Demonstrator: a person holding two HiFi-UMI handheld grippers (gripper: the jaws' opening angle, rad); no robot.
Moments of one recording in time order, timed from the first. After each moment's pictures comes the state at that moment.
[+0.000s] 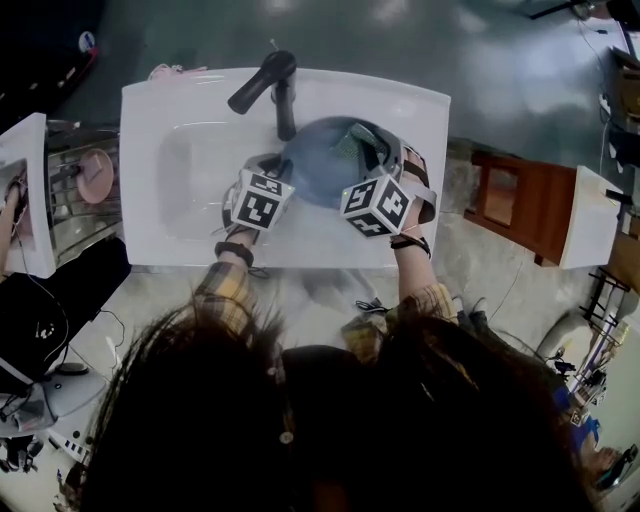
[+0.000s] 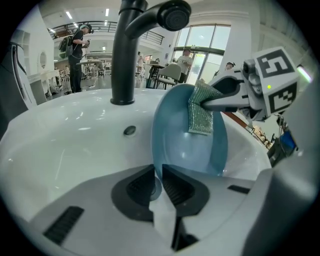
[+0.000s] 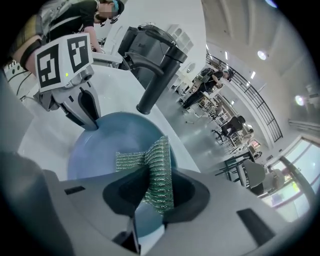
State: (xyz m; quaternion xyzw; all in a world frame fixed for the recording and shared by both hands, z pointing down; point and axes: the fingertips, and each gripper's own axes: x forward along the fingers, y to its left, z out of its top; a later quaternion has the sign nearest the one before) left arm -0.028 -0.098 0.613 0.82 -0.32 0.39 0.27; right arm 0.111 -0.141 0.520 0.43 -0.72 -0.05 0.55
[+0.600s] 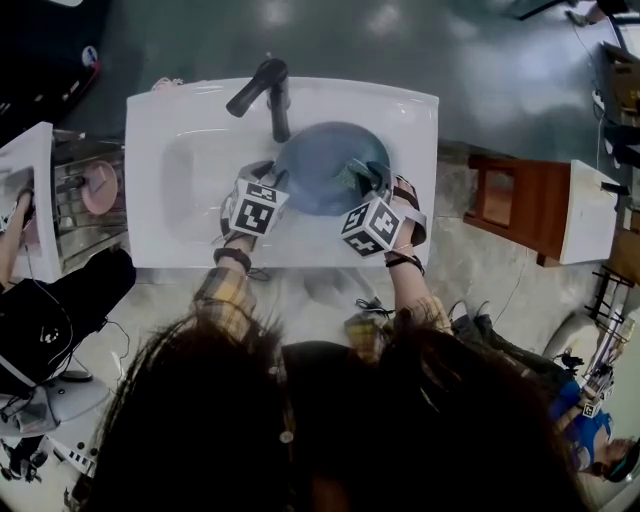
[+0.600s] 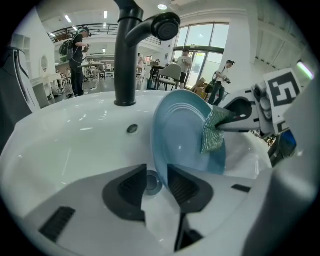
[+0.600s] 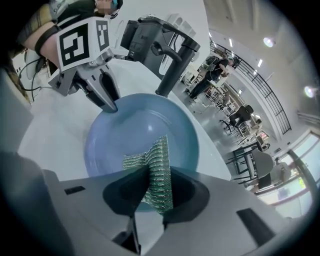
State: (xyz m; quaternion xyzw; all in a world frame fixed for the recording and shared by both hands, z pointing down) left arm -0.036 -0.093 0.608 0.82 -0.33 0.39 0.25; right arm 0.122 -0.079 0.556 0.40 -0.71 0.00 0.58
